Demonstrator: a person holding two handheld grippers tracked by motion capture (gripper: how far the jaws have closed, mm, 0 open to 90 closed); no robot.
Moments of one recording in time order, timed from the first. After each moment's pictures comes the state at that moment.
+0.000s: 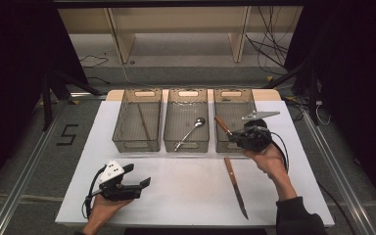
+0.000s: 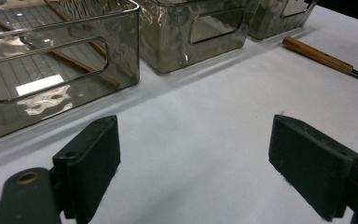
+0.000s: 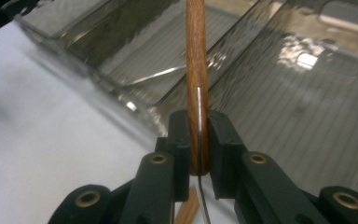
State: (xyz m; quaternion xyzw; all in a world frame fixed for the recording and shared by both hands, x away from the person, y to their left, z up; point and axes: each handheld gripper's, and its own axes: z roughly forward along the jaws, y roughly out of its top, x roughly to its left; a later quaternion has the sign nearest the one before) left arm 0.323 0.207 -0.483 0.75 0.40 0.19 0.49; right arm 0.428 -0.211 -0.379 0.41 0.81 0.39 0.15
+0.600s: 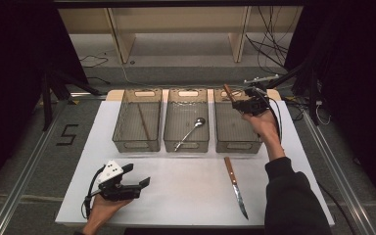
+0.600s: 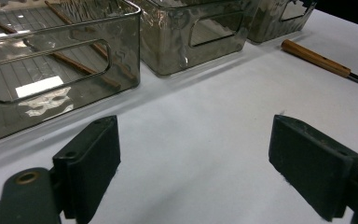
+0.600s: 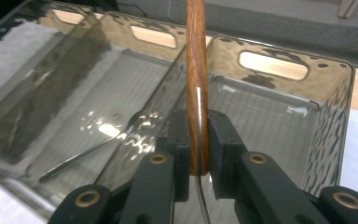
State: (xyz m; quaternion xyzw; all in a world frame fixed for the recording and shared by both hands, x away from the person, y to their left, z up) left arm 0.322 0.209 -0.483 0.75 0.40 0.19 0.50; right arm 0.522 -0.214 -0.348 0.50 0.76 0.37 0.17
